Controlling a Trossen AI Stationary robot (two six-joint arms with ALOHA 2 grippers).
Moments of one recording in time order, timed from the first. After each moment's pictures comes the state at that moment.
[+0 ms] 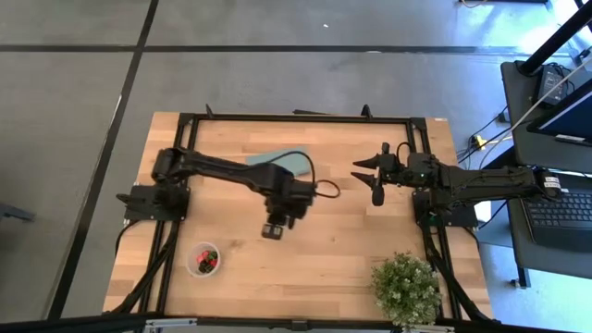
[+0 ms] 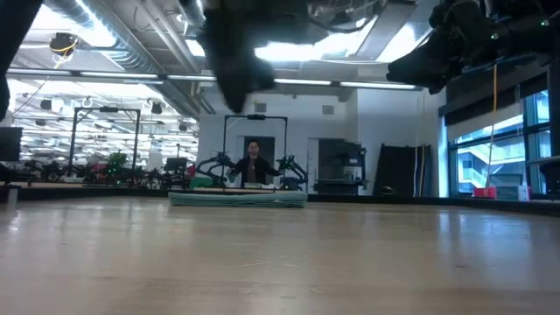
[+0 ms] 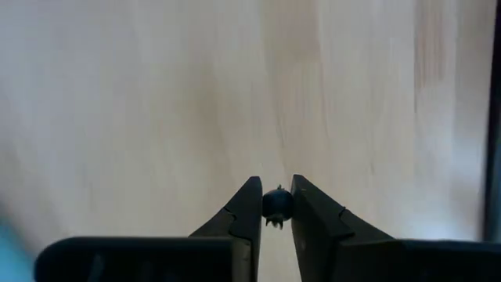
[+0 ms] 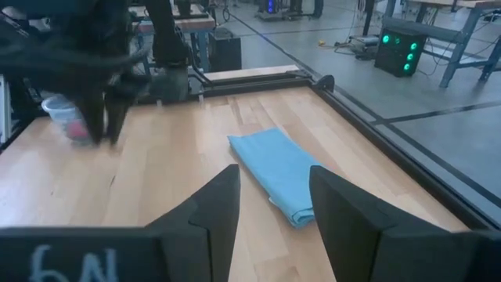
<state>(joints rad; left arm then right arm) -0.08 1.94 1.68 -1.16 0.21 0.07 -0.11 0.71 0.35 0.18 0.12 0.05</state>
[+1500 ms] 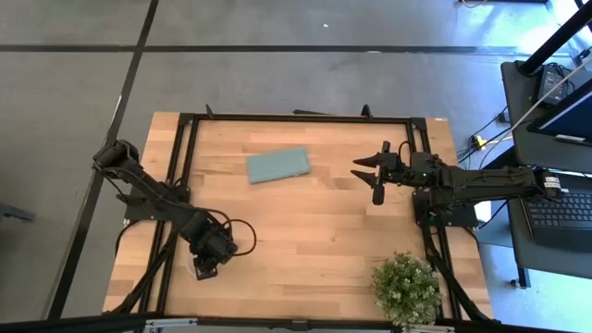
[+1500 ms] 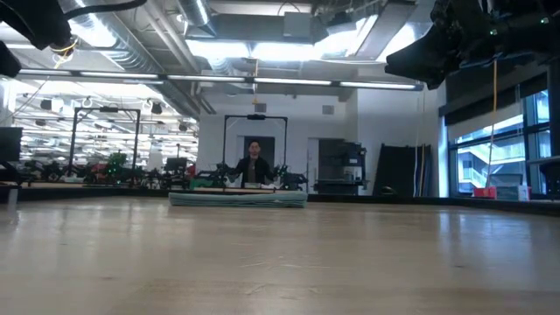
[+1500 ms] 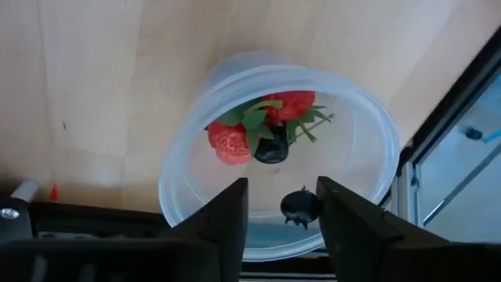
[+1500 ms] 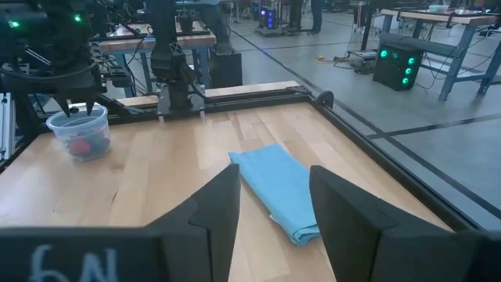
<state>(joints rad) -0.61 1.44 1.00 -1.07 0.31 -0.98 -0.11 0.70 0.35 0.23 0.12 0.04</state>
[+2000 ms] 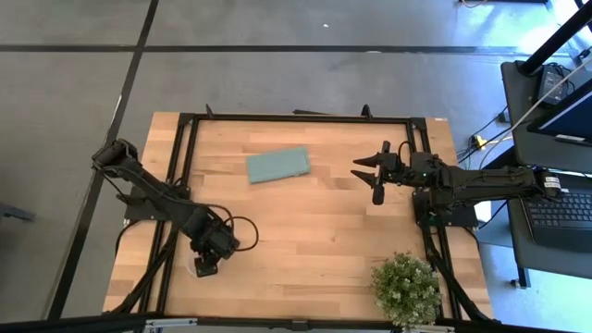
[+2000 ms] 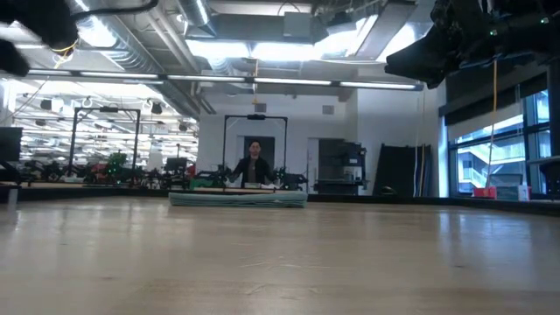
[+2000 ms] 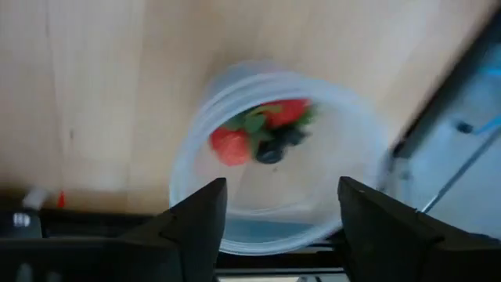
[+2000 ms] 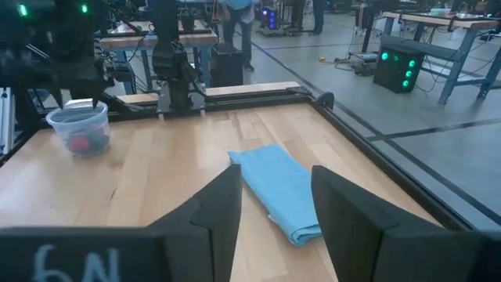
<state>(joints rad) -0.57 1.43 1.01 -1.09 0.33 -0.92 -0.11 0.70 0.35 0.23 0.12 0.02</state>
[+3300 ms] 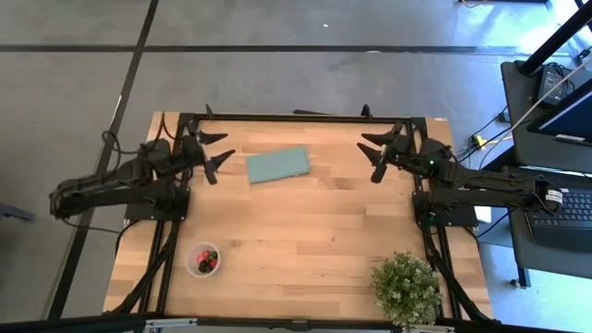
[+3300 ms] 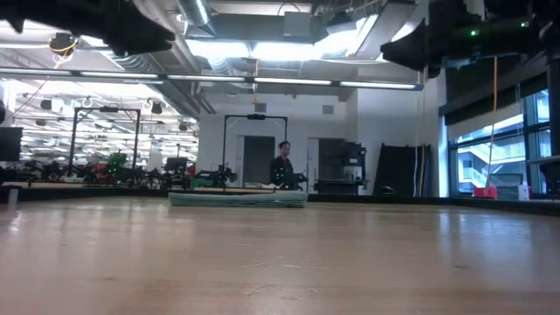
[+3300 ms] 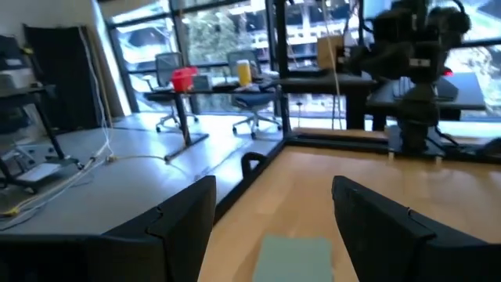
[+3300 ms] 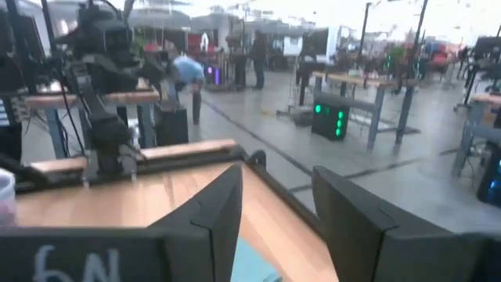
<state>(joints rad) 0.31 0.37 0.41 -0.06 -0.20 0.10 -0.33 0.70 0.35 0.44 0.10 -0.04</state>
